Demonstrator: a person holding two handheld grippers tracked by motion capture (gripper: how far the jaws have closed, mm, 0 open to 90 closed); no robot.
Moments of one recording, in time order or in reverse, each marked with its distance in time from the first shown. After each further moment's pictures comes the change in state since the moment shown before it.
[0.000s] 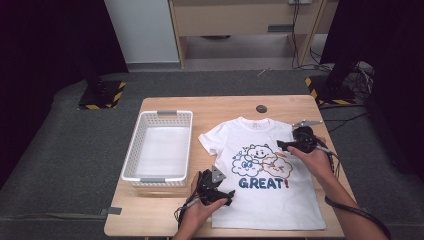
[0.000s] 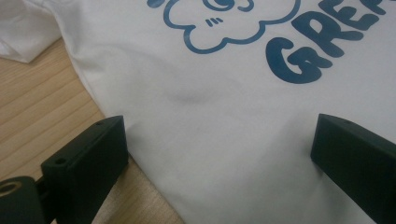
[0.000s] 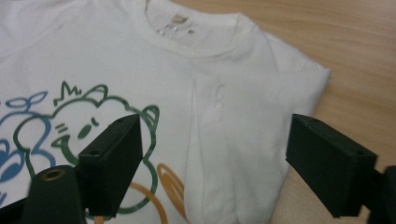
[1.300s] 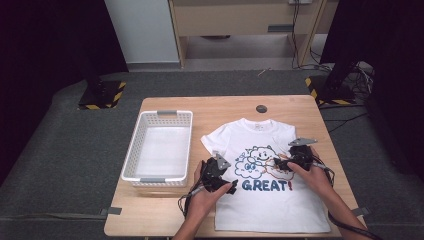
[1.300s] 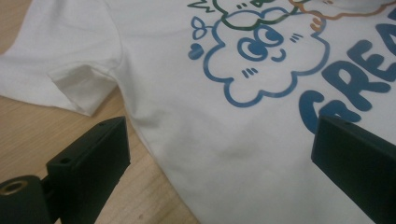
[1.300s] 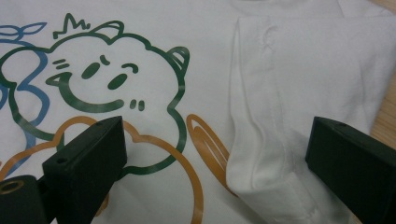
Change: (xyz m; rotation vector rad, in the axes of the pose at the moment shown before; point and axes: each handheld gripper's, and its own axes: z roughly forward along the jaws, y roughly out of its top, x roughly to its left) left arm 0.007 0.045 -0.004 0.034 0.047 0.014; right arm 0.013 -0.053 0.015 -0.002 0.020 -0.090
